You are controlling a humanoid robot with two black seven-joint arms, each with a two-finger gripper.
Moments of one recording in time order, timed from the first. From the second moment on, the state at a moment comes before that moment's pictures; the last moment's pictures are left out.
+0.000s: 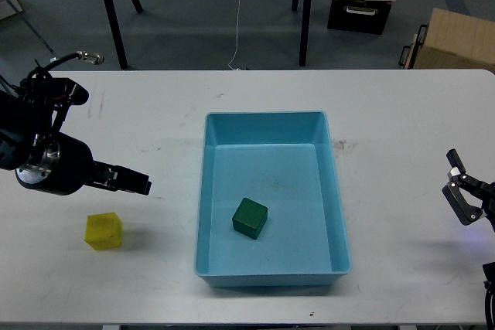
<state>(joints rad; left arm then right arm) -1.68 0.86 0.56 -1.73 0.80 -0.49 0.28 -0.39 -0.11 1.72 1.64 0.29 0.48 -0.32</state>
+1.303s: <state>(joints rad) -1.27 0.78 0.41 -1.47 0.84 -0.49 0.28 -0.40 -0.12 1.66 1.58 0.26 0.49 -0.32</state>
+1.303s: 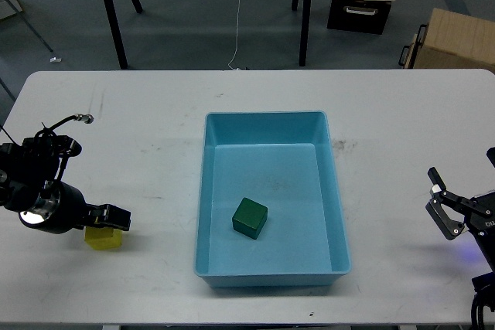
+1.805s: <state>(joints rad) -1.26 0.79 0.38 -1.48 0.85 -0.49 0.43 -0.41 -0.12 1.66 1.59 0.25 0.49 -0.32</state>
